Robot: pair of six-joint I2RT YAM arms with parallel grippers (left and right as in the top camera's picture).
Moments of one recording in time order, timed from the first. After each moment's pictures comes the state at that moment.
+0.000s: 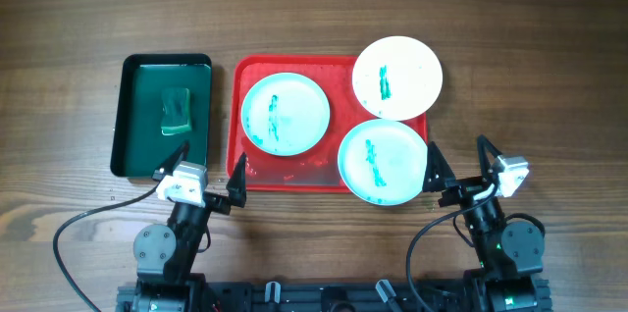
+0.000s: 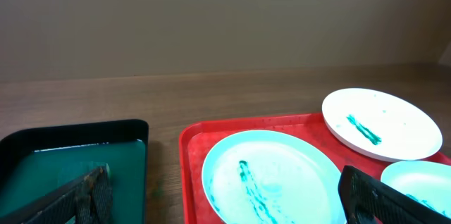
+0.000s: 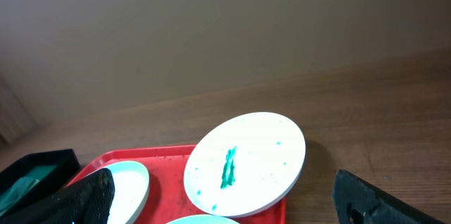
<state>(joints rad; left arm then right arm) -0.08 0.01 0.01 -0.06 0.18 -0.06 0.12 0.02 0.01 0.00 -0.10 0.29</state>
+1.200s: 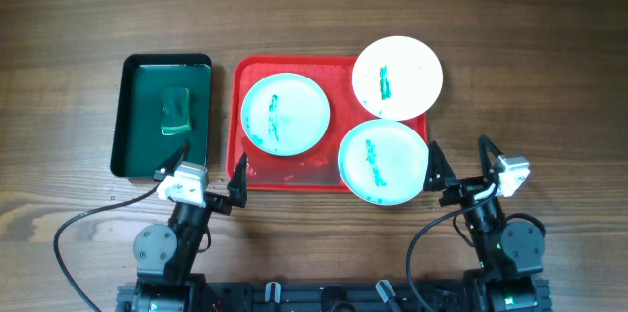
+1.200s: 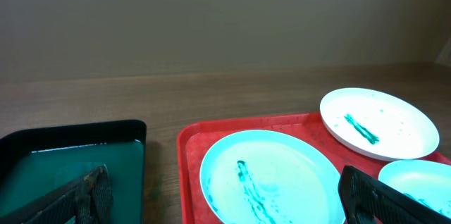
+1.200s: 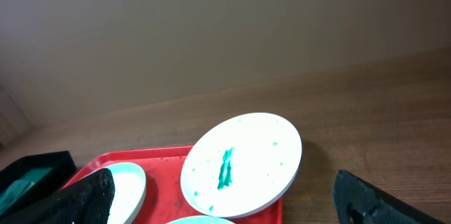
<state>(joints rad) -0.08 0.01 0.01 -0.06 0.18 -0.06 0.12 0.02 0.01 0.00 -0.08 0.29</state>
